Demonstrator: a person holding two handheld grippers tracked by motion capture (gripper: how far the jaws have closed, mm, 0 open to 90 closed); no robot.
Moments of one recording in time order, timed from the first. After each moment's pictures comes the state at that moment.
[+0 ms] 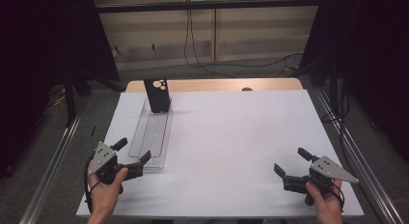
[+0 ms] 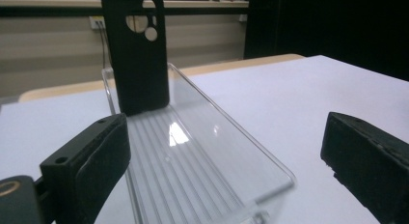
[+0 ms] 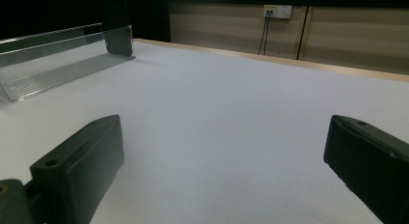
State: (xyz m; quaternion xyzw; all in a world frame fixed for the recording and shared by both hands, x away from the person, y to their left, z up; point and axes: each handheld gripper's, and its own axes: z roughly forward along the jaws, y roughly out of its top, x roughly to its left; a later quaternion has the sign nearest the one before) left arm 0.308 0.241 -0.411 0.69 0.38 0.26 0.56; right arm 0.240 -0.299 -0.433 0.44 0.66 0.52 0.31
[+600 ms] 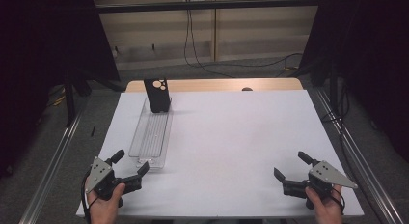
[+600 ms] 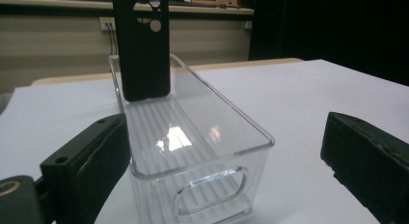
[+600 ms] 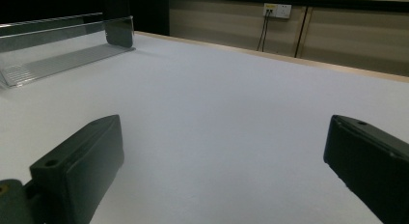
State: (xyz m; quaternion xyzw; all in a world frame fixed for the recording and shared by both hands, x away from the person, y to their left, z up) left arm 0.283 0.246 -0.424 0.67 0.40 0.26 0.57; right arm 0.232 -0.296 -0.438 0.43 0.67 0.51 0.32
